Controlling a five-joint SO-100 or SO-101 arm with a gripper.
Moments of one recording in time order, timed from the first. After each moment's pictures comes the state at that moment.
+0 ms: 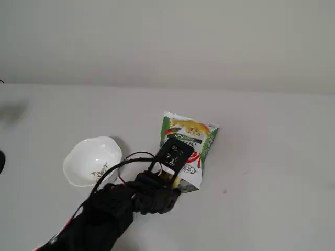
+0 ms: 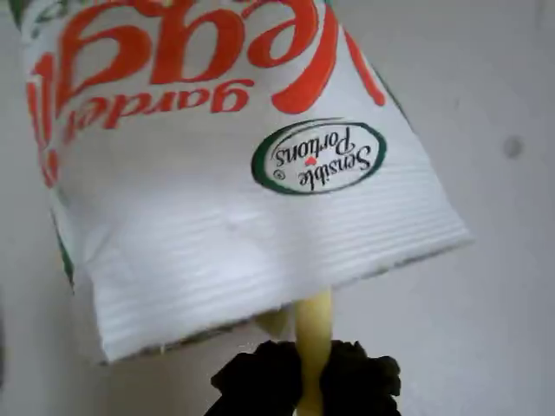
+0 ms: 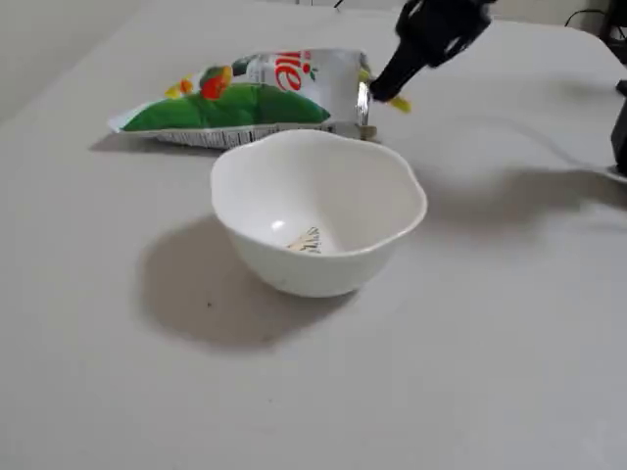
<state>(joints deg) 3.1 115.5 136.8 32.9 -72.3</state>
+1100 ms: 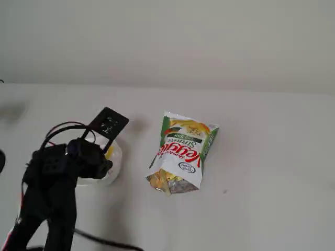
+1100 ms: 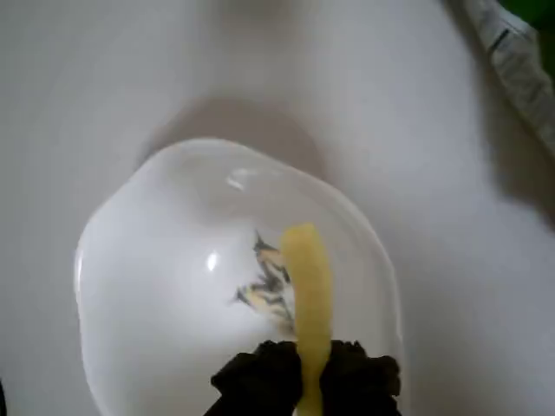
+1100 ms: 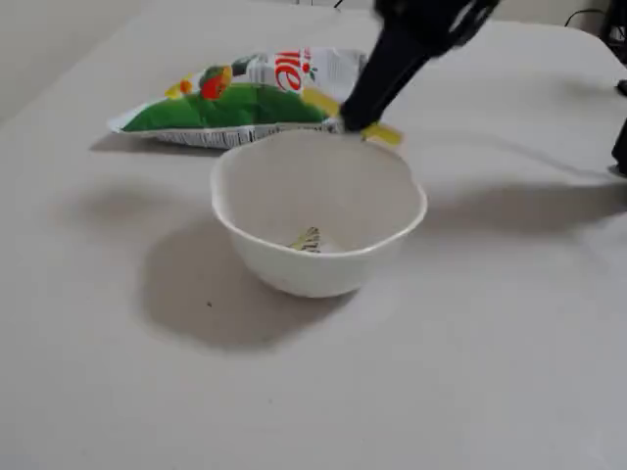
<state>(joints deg) -28.7 96.1 101.5 51.2 -44.8</state>
